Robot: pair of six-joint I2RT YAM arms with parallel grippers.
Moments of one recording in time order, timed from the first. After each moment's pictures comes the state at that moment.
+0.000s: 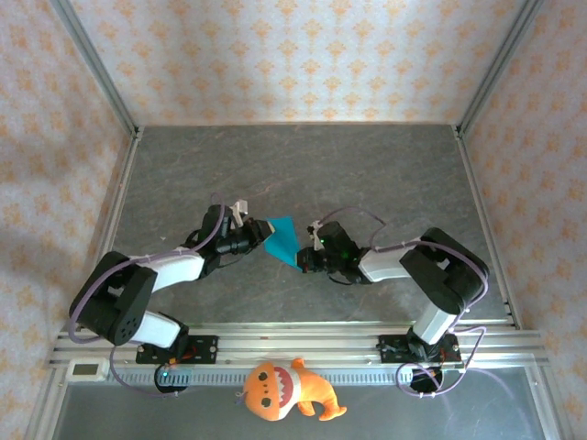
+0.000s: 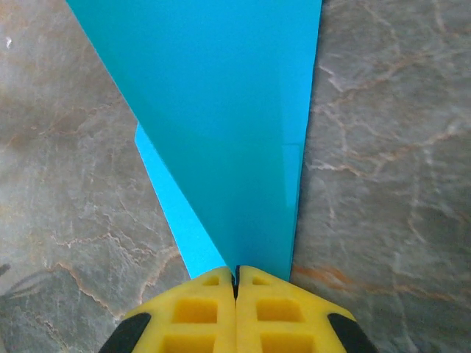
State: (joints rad) left arm -0.38 1.43 0.48 0.41 0.46 -1.05; right arm 0.77 1.67 0.58 0.35 -0.28 0.69
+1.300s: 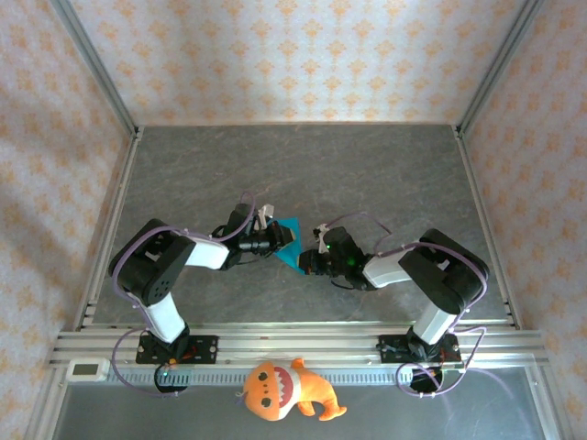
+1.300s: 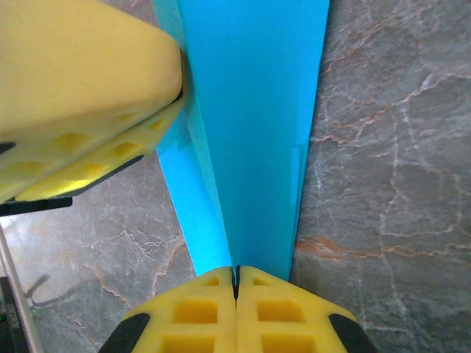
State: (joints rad) left arm -0.48 1.73 0.61 0.53 0.54 -1.08; right arm 0.77 1.68 0.50 0.51 -0.31 0.80
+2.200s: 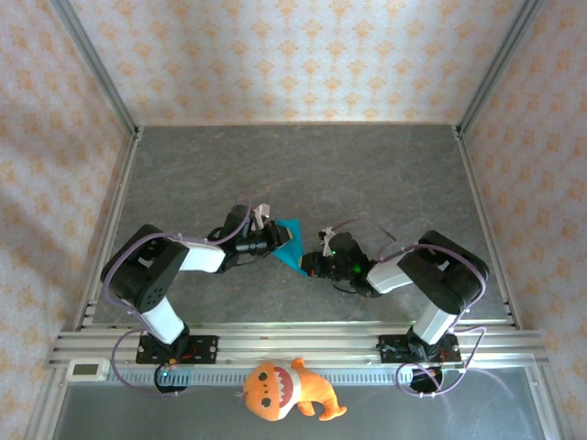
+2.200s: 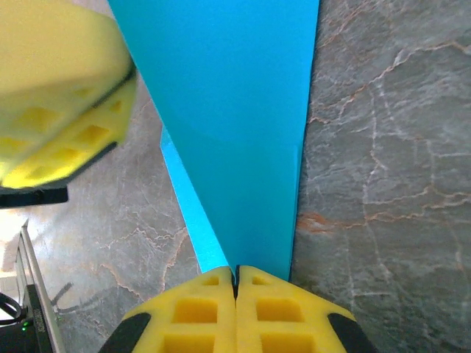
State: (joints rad) left arm -0.48 1.68 0.57 0.54 0.49 -1.08; right arm 0.77 1.68 0.42 0.66 -0.30 0.87
